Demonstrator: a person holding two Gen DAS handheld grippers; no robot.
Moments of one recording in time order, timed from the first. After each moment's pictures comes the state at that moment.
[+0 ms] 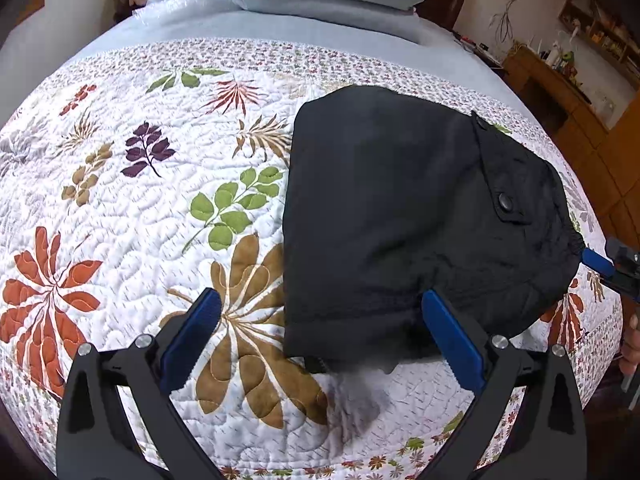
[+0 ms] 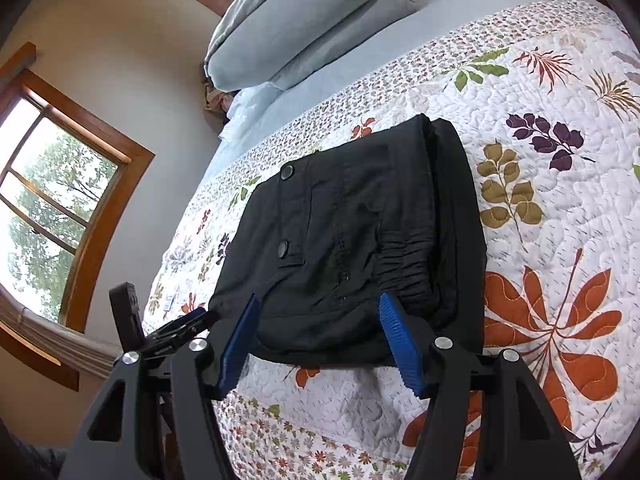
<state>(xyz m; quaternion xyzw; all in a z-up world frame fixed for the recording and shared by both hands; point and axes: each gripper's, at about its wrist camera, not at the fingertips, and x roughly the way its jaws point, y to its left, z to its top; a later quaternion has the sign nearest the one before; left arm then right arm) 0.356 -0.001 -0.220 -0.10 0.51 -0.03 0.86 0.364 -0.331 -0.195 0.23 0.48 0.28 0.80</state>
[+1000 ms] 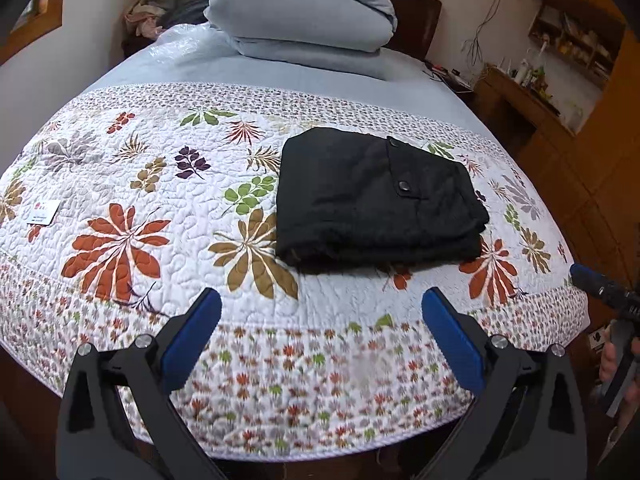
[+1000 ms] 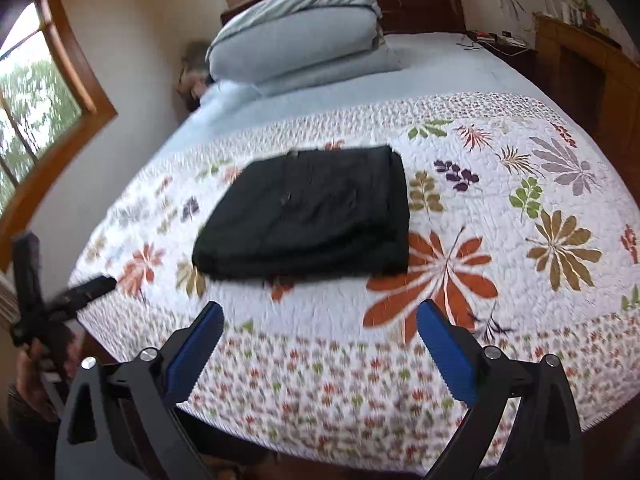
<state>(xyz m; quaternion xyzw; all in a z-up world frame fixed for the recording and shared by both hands) 0.208 -0.005 -0.108 -0.10 0.45 -0.05 0.89 0.207 -0.312 -0.101 0.06 0.46 0.18 0.87</state>
